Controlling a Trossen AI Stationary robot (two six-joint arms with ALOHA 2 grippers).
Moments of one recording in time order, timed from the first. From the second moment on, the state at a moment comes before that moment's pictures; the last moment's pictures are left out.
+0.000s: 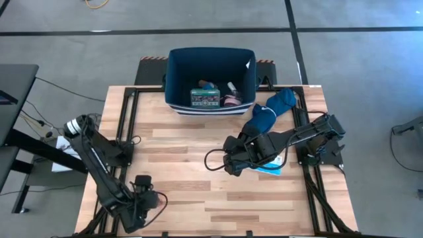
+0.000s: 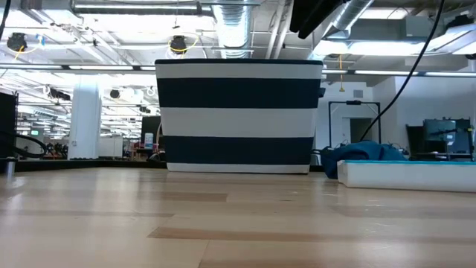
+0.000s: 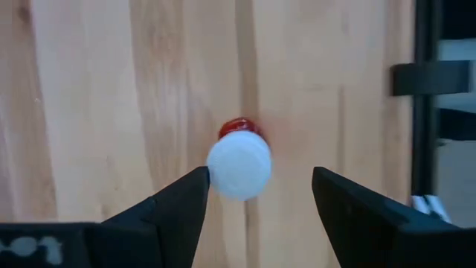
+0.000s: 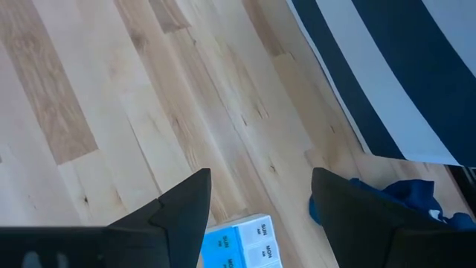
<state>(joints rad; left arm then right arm) -0.98 1.56 1.17 -1.02 -0.21 -0.93 0.35 1.79 1.76 -1.30 0.52 0.63</state>
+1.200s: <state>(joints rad) -0.91 1.57 1.17 -0.88 -0.35 -0.68 0.51 1.89 1.76 -0.98 0.24 0.18</state>
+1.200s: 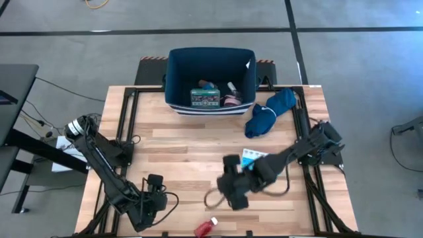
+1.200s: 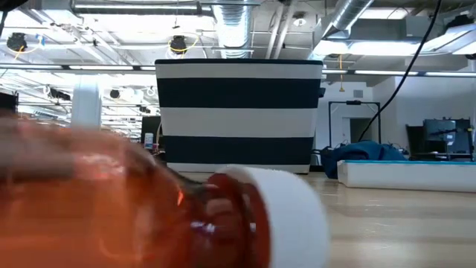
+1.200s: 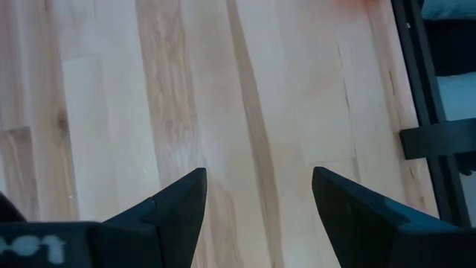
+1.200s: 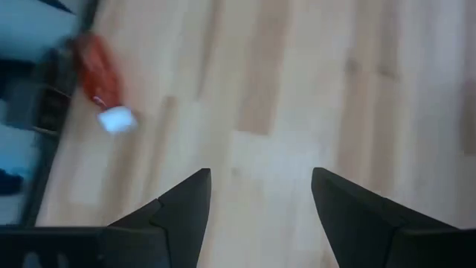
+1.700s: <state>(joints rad) -0.90 1.57 1.17 -0.88 -0.35 -0.73 0.53 2.10 1.77 -0.81 0.10 0.12</state>
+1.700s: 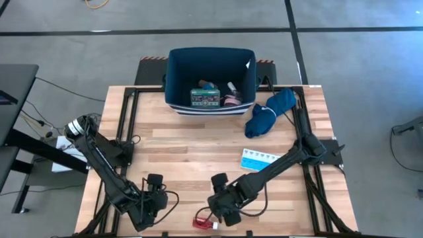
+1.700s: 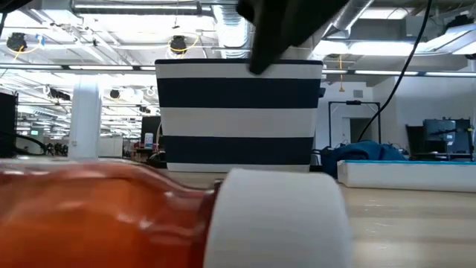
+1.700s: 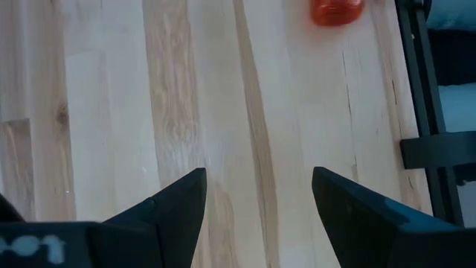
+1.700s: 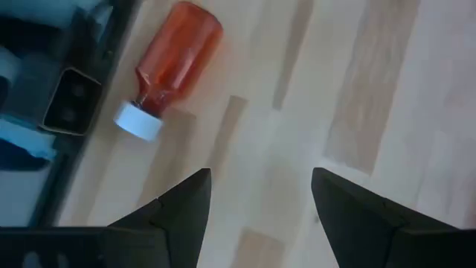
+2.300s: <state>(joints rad) -0.91 1.57 1.17 -0.87 -0.35 -0.72 0.52 2.19 1.76 -0.40 -0.03 0.19</state>
